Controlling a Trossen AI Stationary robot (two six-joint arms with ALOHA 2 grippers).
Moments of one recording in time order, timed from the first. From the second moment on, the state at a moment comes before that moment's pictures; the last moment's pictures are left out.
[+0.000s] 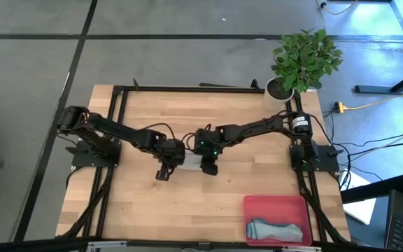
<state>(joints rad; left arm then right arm) -0.09 1.54 0.88 -0.52 0.11 0.04 -0.04 2.06 1.33 -0.36 -0.40 0.16</state>
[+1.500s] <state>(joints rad) 0.03 1.64 0.89 -0.44 -0.14 0.04 -0.04 2.11 1.33 -0.33 -0.43 0.15</state>
